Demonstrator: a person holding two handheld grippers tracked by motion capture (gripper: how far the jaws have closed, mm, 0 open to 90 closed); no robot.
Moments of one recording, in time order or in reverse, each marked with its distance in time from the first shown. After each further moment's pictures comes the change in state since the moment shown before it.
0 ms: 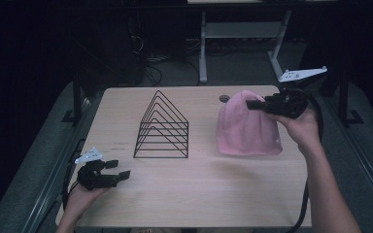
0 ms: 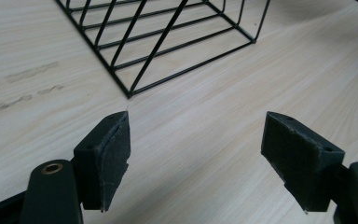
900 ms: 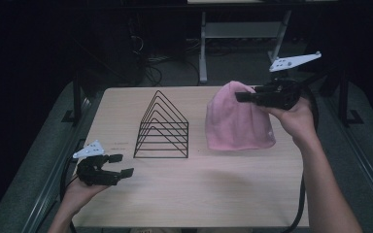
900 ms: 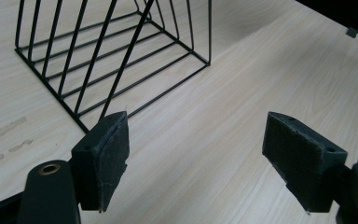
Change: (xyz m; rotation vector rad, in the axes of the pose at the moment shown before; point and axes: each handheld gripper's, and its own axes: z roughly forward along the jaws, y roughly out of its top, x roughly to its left) left arm -0.024 0.035 -0.016 -0.004 -0.086 0.114; right arm 0.033 0.041 0.001 -0.014 0.051 -0.097
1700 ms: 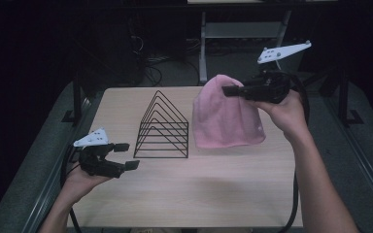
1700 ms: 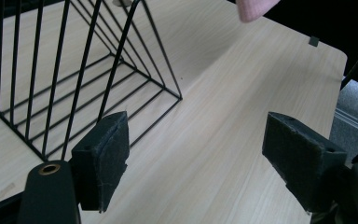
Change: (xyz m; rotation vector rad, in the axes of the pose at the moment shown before) left arm -0.021 0.050 -0.007 -0.014 -0.069 0.110; right arm 0.024 0.032 0.011 -0.023 0.049 -0.046
